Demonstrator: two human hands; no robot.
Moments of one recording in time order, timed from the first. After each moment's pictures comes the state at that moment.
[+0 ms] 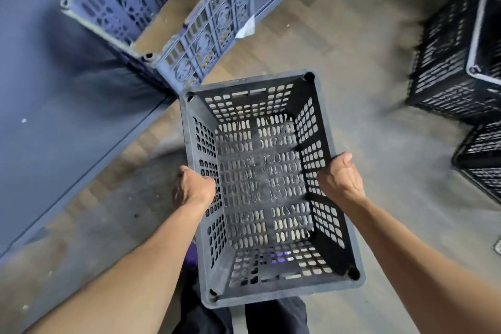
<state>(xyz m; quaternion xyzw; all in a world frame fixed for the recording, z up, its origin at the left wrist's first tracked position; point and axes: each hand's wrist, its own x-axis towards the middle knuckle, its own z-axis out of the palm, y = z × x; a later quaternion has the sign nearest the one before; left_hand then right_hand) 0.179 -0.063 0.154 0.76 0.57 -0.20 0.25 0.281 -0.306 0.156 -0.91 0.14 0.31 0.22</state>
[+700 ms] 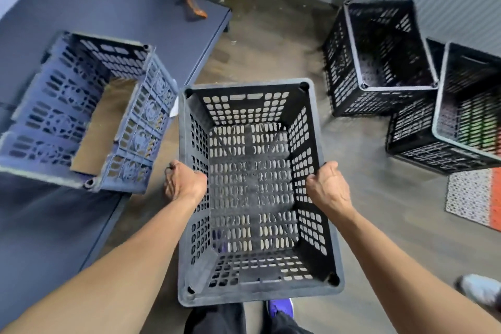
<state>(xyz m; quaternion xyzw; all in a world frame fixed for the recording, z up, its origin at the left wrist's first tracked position) 0.401 -0.103 0.241 0.87 0.39 -0.19 0.22 0.379 -0.362 0.247 -0.88 0.30 0.20 0.29</state>
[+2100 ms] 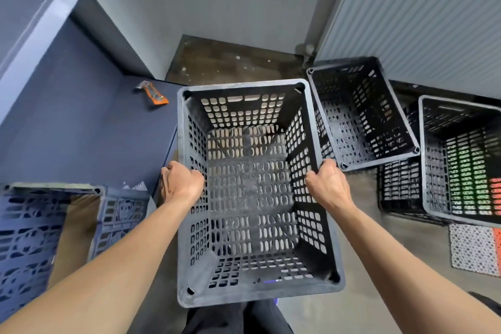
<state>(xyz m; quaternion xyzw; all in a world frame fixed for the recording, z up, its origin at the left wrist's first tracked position) 0.796 -0.201 0.286 0.91 0.30 -0.22 0.19 0.734 -0.467 0.298 -0.87 0.34 0.18 0.32</state>
